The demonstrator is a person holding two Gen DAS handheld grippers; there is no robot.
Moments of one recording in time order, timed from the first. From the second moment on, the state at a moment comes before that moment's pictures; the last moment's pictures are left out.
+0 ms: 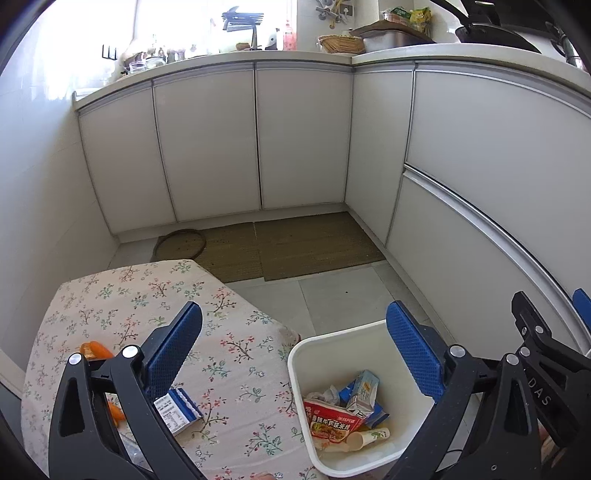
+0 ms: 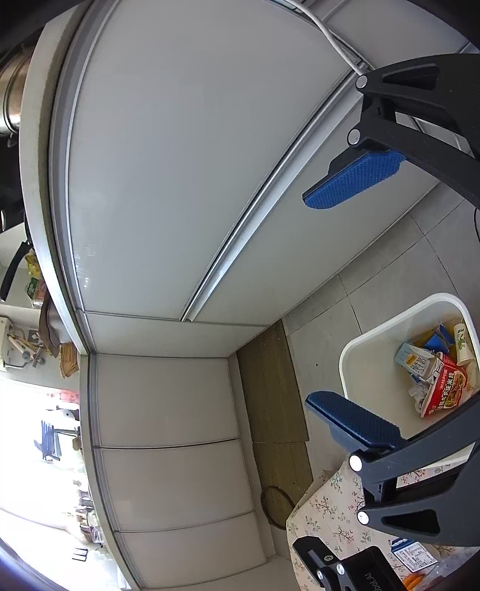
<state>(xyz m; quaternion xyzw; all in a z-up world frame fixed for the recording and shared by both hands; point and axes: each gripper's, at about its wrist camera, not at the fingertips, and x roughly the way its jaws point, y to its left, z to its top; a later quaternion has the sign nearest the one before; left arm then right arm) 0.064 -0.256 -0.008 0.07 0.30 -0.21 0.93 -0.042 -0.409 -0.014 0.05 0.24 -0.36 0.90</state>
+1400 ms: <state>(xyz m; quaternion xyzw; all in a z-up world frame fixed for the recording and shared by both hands) 0.183 0.029 -0.106 -0.11 0.55 -0.05 0.82 0.111 -0.180 -0.047 -0.02 0.30 -0.13 0.94</state>
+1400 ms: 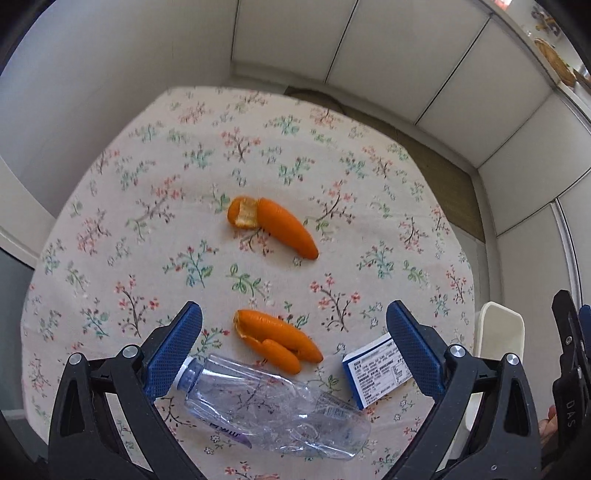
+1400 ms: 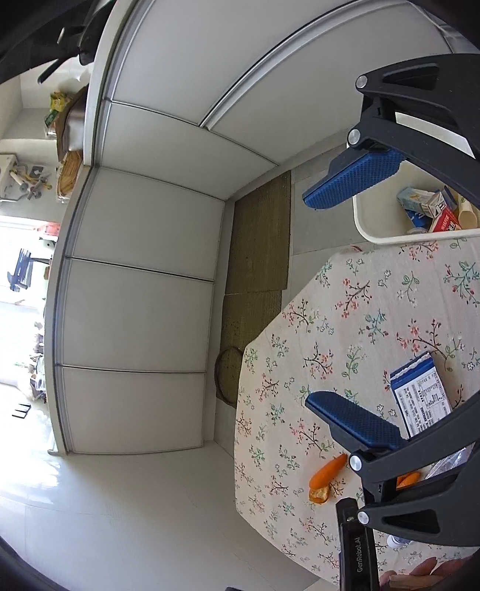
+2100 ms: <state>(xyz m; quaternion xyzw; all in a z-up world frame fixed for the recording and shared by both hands) 0.197 0.015 -0.178 -0.10 0.59 -0.09 0.80 0.125 -0.211 -0.067 0.04 0.37 -0.12 0.92</state>
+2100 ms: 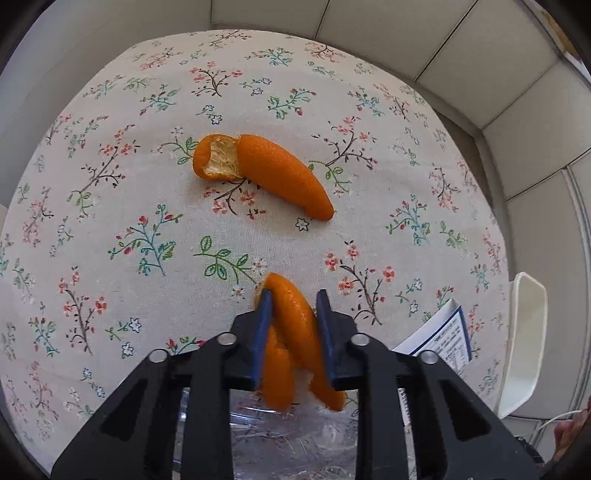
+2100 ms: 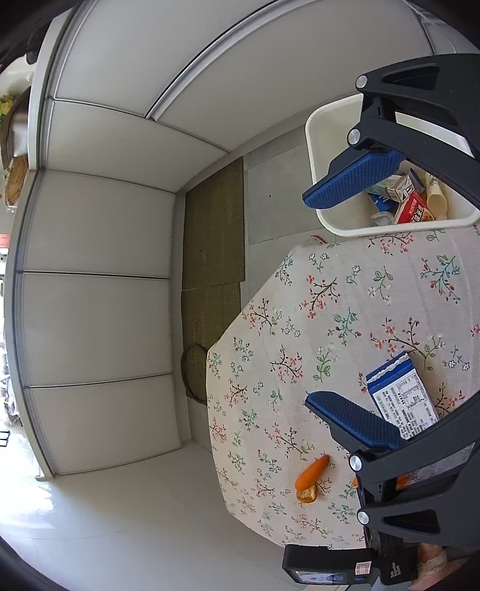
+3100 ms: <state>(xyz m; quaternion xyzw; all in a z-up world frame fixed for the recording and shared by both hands) 0.149 0.059 -0.025 -0.13 0.40 -0.11 0.90 0.175 -0.160 -0.198 0.26 0.60 -0.04 0.75</state>
